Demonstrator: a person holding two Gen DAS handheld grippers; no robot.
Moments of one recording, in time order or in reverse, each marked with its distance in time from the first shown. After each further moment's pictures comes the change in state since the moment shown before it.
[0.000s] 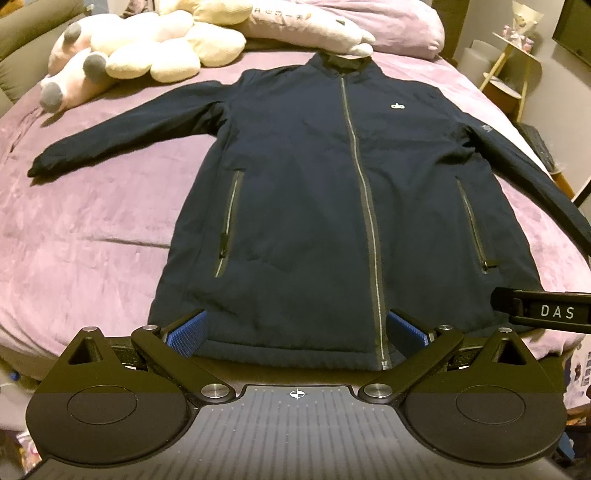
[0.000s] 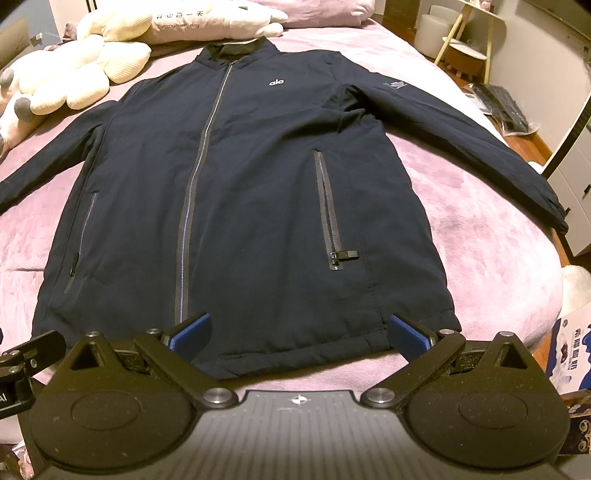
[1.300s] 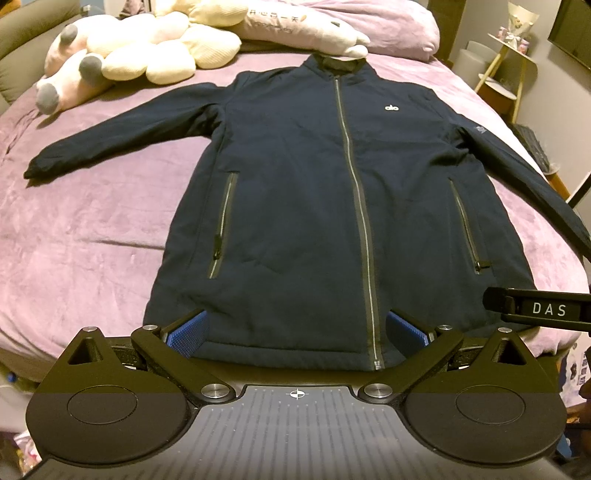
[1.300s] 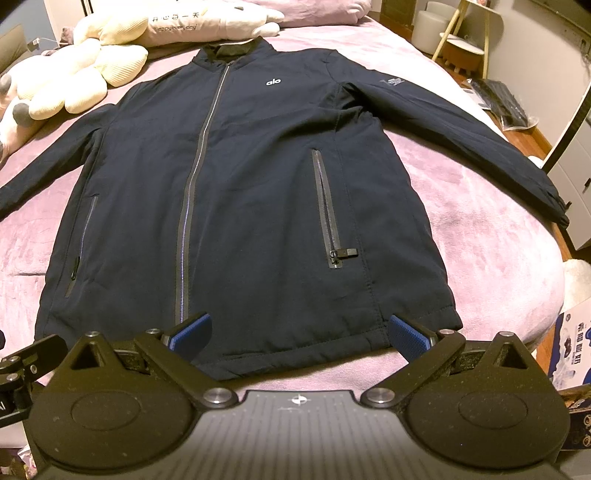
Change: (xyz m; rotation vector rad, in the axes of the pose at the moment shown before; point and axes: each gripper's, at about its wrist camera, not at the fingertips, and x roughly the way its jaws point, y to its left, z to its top) left arm -0.002 -0.001 -0.001 0.004 -0.006 -0.016; right arm 0.000 -0.004 0.000 0.017 0.001 0.008
